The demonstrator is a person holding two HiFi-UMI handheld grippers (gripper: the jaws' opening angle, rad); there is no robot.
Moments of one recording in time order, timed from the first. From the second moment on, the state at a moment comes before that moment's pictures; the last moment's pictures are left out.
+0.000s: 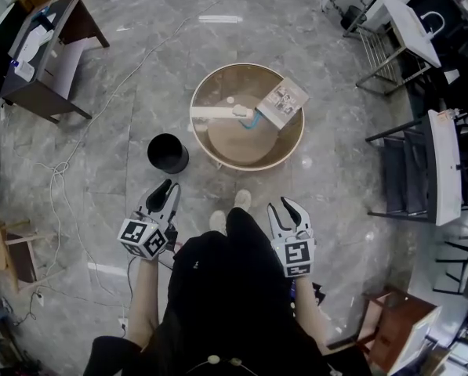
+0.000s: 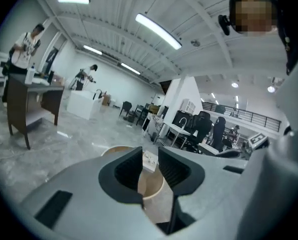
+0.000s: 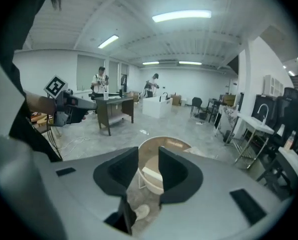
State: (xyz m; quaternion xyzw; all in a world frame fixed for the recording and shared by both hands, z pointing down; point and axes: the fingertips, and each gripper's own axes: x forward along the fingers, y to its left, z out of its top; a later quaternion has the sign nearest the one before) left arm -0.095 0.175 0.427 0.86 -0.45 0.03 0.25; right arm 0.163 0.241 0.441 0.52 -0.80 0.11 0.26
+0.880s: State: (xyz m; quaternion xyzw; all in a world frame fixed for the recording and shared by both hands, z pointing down) left arm -0.153 0.076 0.675 0.66 -0.56 0.21 0.46; right arm 0.187 0.065 0.704 0.37 -0.78 0.26 0.43
